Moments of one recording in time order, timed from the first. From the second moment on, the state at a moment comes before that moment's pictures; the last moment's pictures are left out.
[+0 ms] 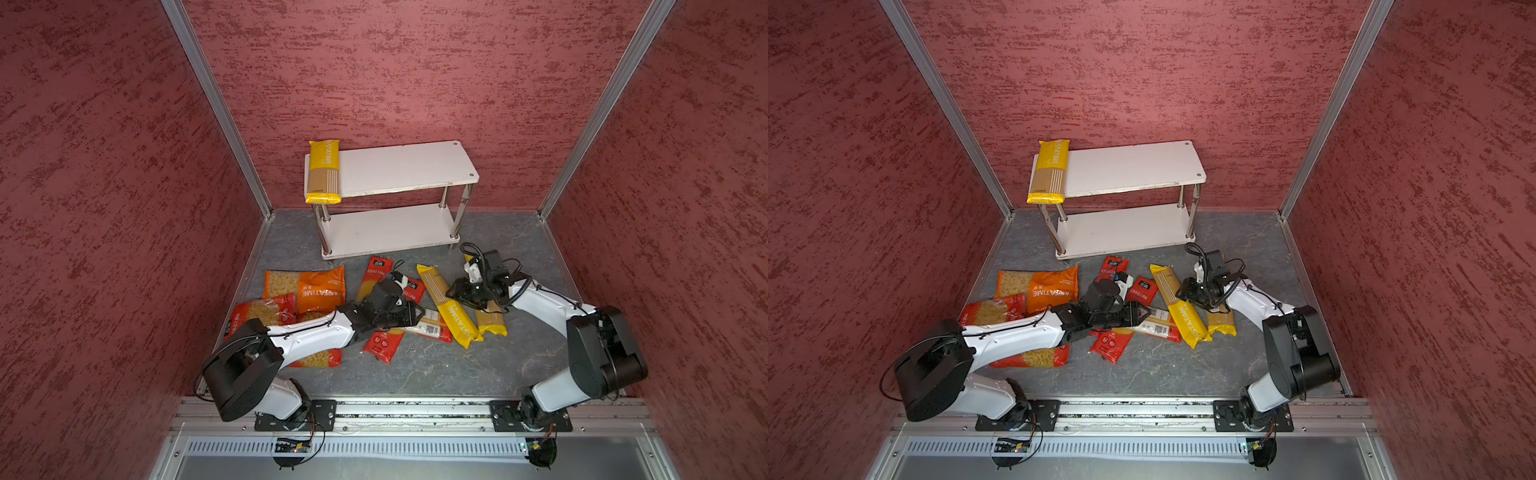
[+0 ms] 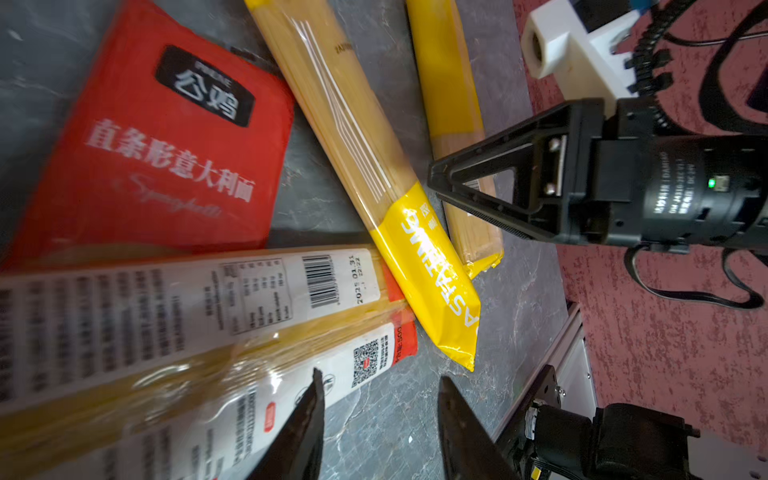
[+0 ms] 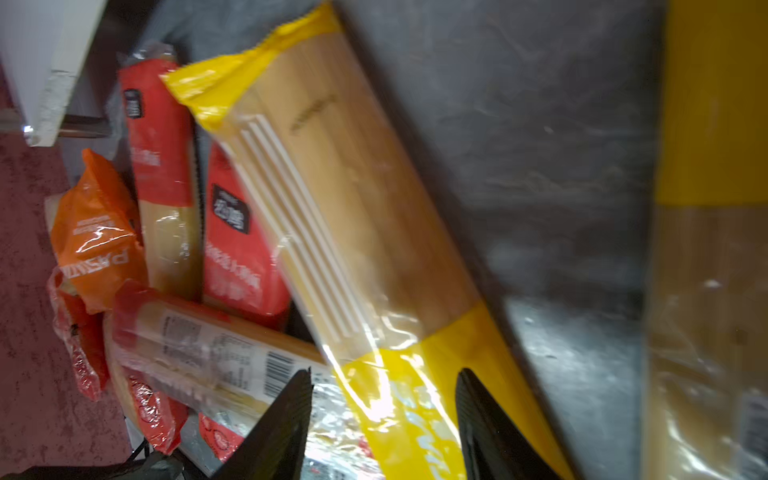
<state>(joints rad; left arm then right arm) -0.85 1.47 0.75 0.05 0.18 -0.86 0.28 1.54 0.86 -0.40 -0.41 0.59</state>
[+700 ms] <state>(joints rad) -0.80 1.56 0.71 0.12 0.21 -0.87 0.28 1.65 0.74 -0.08 -0.72 0.70</state>
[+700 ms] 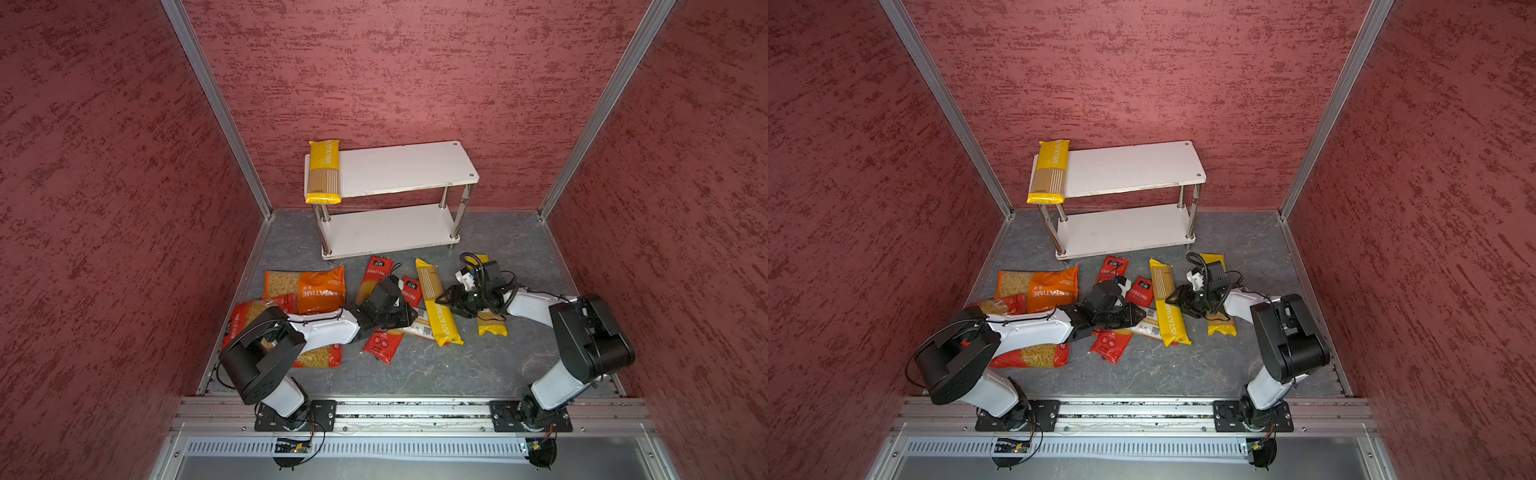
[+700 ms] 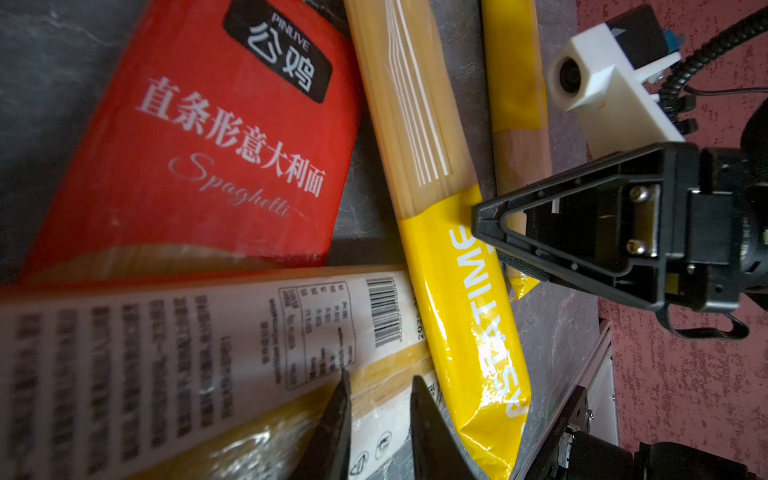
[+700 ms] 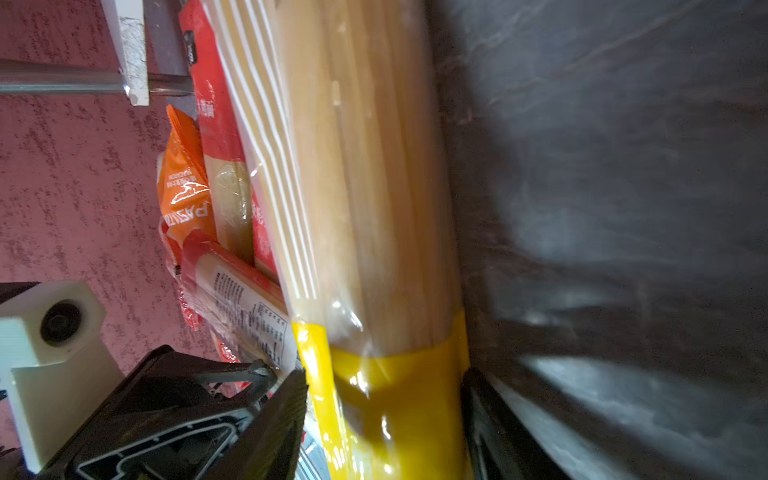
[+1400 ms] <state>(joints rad) -0.74 1.38 0.71 0.03 0.23 -0.85 0.30 1.63 0.70 0.07 -0.75 0.66</state>
